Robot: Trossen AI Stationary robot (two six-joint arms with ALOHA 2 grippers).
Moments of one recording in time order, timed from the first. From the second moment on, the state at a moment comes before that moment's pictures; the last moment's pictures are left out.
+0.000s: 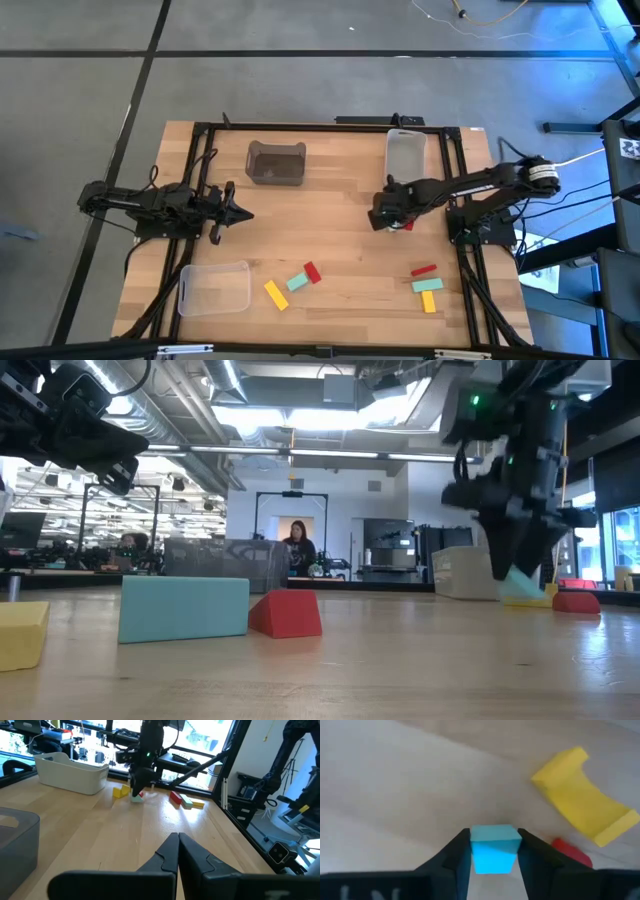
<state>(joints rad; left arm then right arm) -0.10 0.02 0.01 0.02 -0.02 -0.25 0.02 1.43 0.77 -0.73 0.10 1.24</state>
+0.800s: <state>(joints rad) -0.10 0.02 0.01 0.22 -0.01 -0.21 -0.01 0.97 0.77 0.07 -0.08 0.70</state>
